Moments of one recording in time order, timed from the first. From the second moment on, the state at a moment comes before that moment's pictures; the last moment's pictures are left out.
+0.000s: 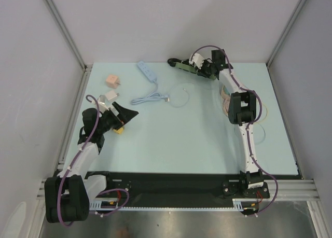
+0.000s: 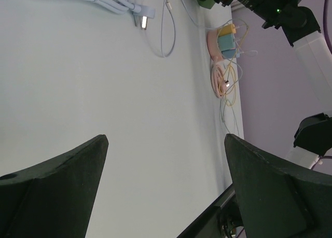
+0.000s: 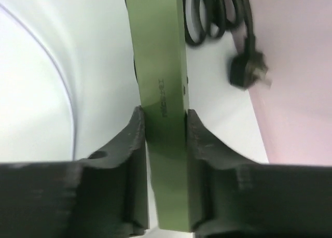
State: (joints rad) left arm 0.07 1.02 0.43 0.20 0.66 -0.77; right arm 0.17 2.62 2.37 -0.41 -0.46 -0.97
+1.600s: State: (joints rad) left arm -0.12 1.10 0.50 0.20 0.68 -0.74; right arm 0.11 2.40 2.26 -0.46 -0.57 -0.32
